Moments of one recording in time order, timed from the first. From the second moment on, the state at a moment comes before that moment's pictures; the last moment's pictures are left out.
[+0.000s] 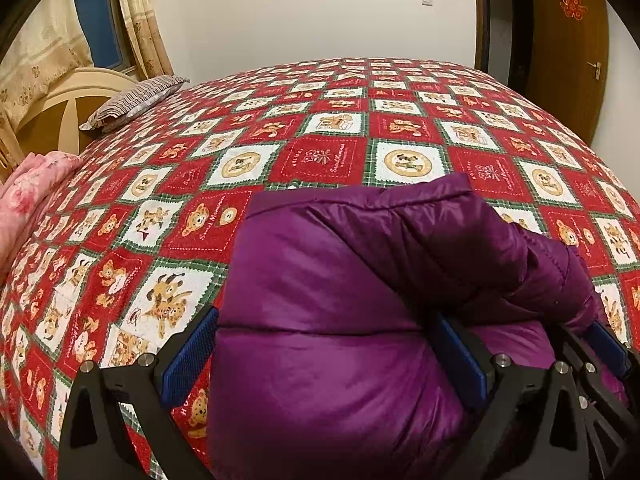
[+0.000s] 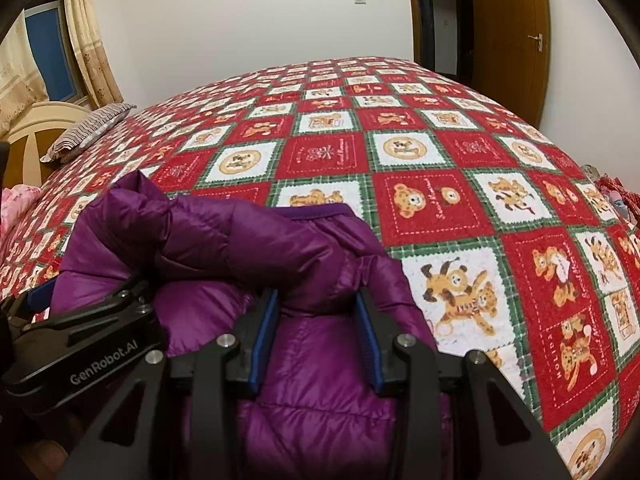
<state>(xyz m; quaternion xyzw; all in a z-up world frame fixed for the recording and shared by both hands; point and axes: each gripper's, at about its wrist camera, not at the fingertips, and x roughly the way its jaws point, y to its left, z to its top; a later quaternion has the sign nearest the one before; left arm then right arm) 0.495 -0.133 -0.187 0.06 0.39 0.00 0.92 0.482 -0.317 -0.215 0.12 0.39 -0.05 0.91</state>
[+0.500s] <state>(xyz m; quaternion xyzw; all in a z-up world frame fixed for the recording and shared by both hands) 0.495 -0.134 -0.189 0.06 0.39 0.01 0.92 0.485 -0.316 -0.219 0.11 0.39 -0.06 0.91</state>
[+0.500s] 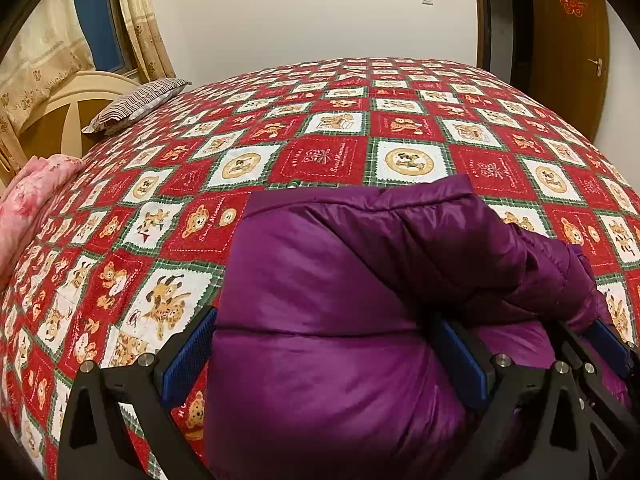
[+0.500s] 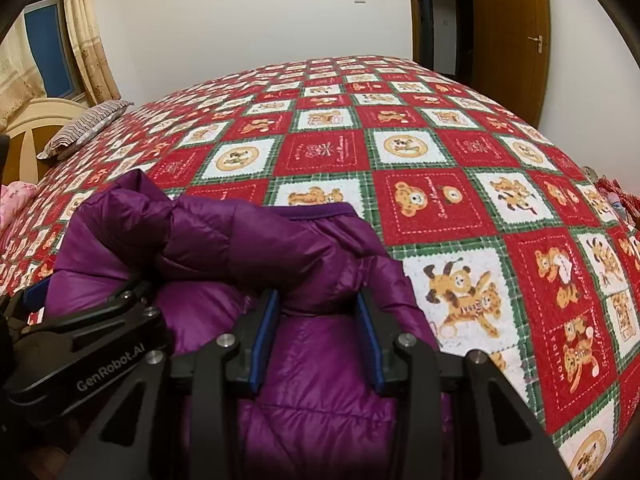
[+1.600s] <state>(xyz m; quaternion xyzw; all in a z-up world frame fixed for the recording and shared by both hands) 0.427 -0.057 -0.188 -0.02 0.42 -0.14 0.90 0.432 -0.367 -0.226 0.22 0.41 0.01 0.89</state>
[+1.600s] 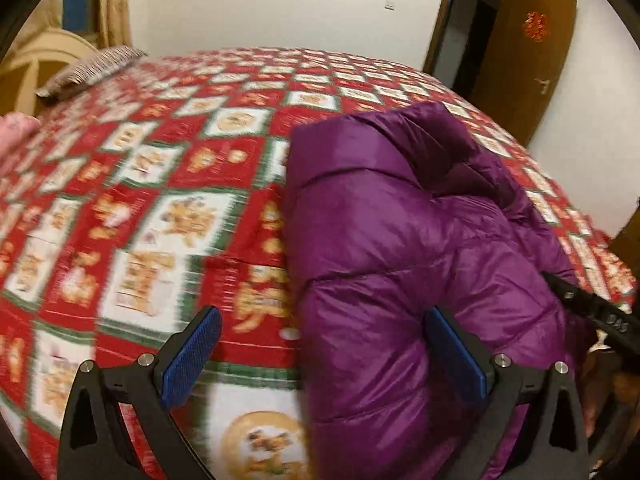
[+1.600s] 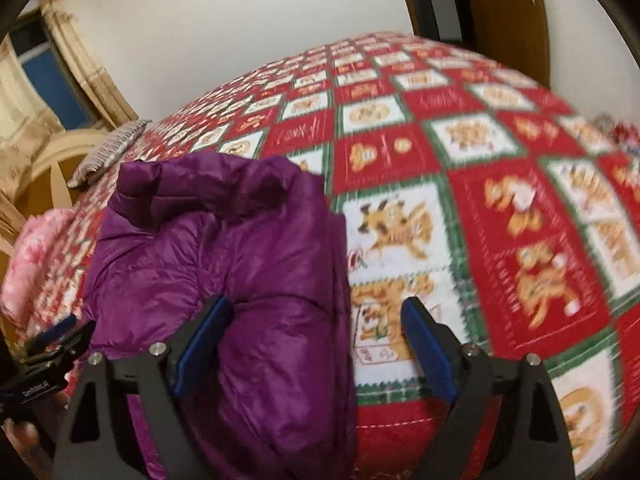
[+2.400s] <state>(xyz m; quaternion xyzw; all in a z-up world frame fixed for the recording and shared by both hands) 0.344 0.019 -0.055 0.05 0.28 -0.08 0.95 0.421 -0.251 -0.137 0.24 0.33 0.21 0.89</state>
